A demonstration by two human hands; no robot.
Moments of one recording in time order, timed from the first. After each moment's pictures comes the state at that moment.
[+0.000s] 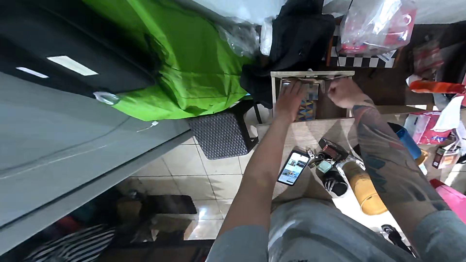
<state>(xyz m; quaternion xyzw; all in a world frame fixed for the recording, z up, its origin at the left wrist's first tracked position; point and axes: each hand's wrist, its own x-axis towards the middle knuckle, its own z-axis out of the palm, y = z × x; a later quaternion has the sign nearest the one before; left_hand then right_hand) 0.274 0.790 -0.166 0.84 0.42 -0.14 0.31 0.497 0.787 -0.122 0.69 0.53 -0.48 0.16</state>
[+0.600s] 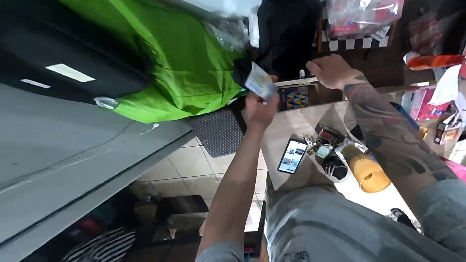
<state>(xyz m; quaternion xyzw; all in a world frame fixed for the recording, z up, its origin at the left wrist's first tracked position) 0.211 0.763 -0.075 0.56 0.53 0.30 0.56 0.485 0.796 -0.102 0.64 0.61 -0.46 0.07</state>
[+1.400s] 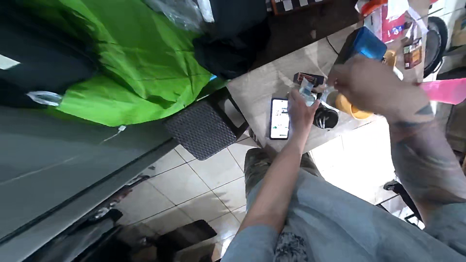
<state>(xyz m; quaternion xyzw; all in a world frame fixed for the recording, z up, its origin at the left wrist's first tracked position) 0.288 0.541 -0.050 0.64 0.58 0.04 0.50 0.438 0.570 0.134 0.70 0.60 -0.36 0.13</state>
